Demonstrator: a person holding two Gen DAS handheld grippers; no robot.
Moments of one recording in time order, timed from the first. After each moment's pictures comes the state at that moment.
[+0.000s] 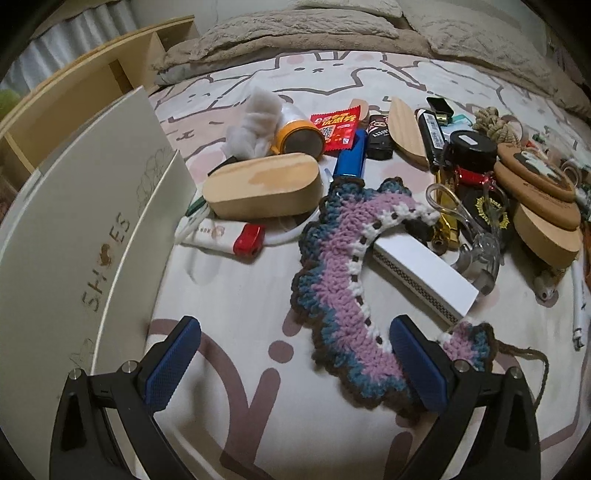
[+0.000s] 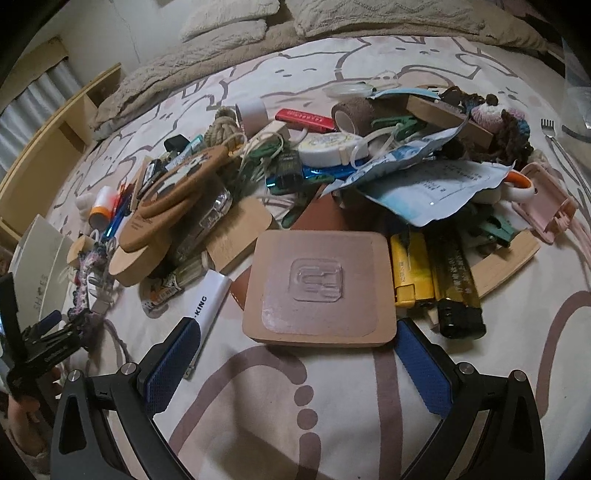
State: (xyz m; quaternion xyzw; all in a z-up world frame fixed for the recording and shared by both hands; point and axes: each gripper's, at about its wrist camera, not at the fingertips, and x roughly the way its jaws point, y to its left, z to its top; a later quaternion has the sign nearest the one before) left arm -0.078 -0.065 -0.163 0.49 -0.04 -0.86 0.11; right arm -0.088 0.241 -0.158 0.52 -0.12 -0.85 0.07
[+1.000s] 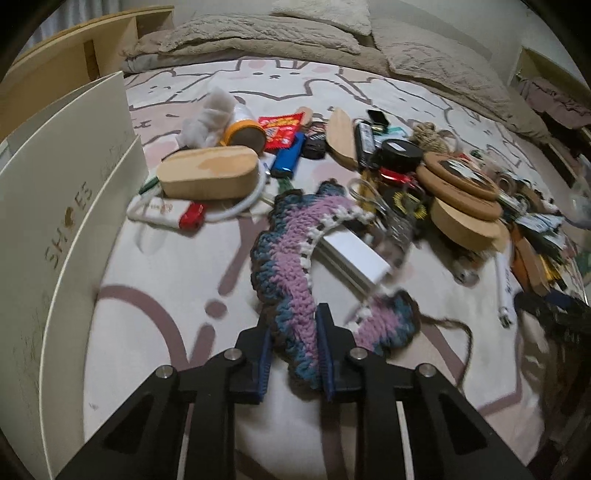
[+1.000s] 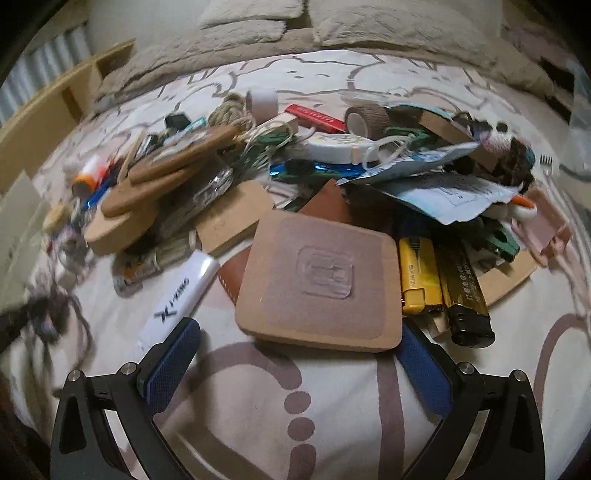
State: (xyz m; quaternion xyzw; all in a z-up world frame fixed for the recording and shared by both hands) left arm -0.045 -0.045 -0.154 0.48 0.04 -0.87 0.00; right arm -0.086 0.230 -0.167 0.50 -0.06 -0.86 0.06
